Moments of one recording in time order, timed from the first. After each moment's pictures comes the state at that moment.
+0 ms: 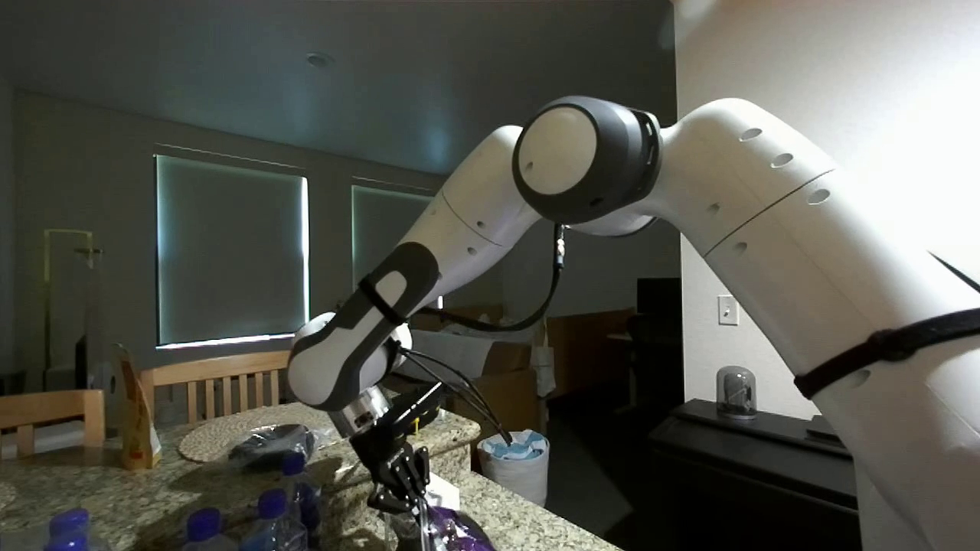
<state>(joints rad) 0.17 0.58 0.03 -1.69 -0.31 1.83 0.03</state>
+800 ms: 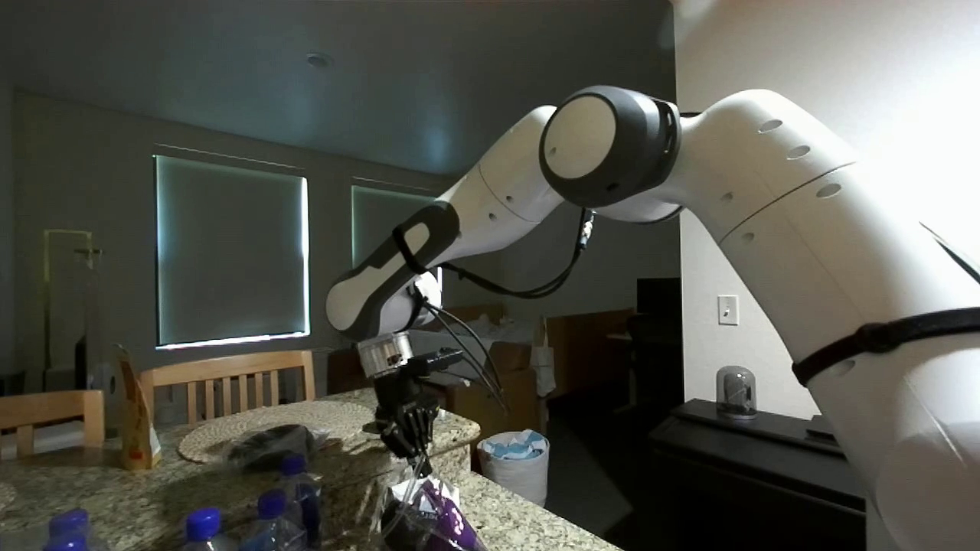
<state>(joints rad) 0.02 0.51 0.06 -1.63 -0.13 1.81 -0.32</state>
